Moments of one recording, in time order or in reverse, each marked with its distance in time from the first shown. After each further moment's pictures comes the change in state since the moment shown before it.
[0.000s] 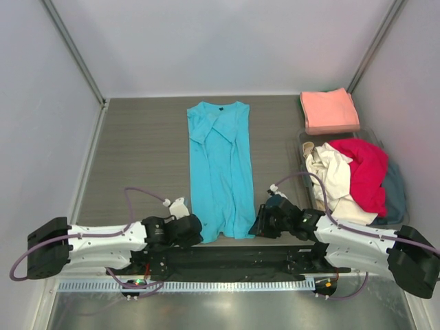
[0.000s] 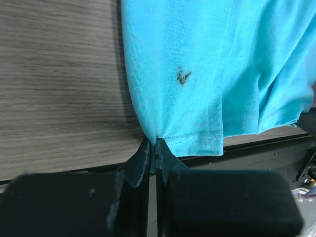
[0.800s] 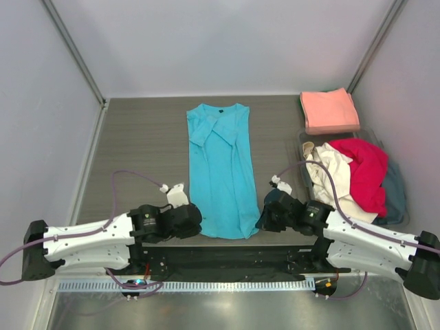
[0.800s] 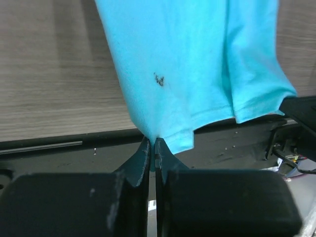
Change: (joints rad) left arm -0.040 -0.077 0.285 -0.356 -0.068 0.046; right arm 0.078 -0.099 0.199 -0.346 0.161 -0.023
